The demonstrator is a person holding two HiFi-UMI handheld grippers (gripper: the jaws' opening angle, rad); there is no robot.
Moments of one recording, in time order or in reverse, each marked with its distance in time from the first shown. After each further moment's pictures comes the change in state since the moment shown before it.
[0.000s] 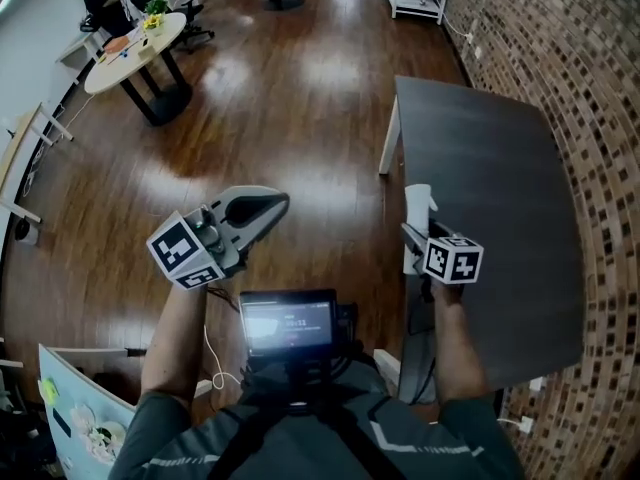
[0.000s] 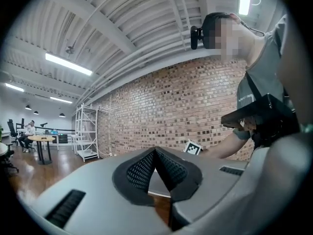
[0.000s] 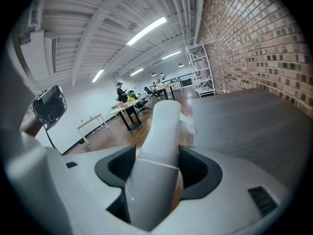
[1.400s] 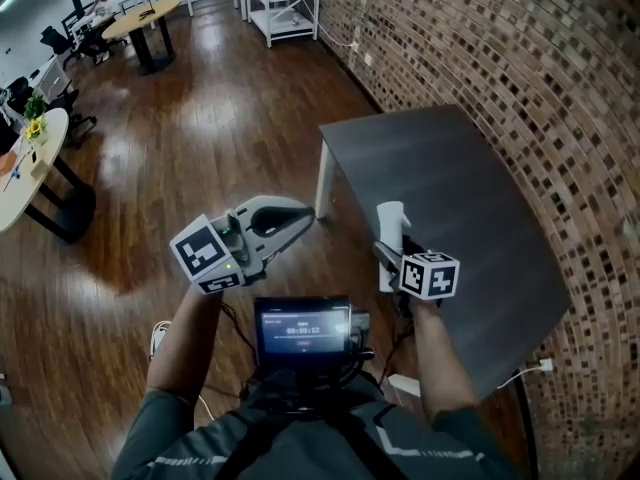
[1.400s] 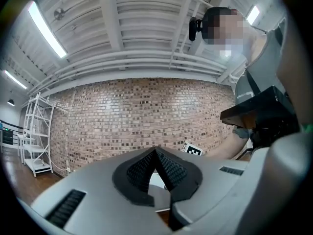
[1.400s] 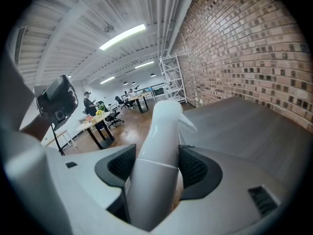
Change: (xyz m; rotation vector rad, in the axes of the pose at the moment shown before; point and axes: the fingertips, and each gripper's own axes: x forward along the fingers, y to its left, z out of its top) left arm 0.113 0.220 0.009 -0.043 -0.141 -0.540; right arm 0.102 0.004 0.139 0.178 -0.120 -0.338
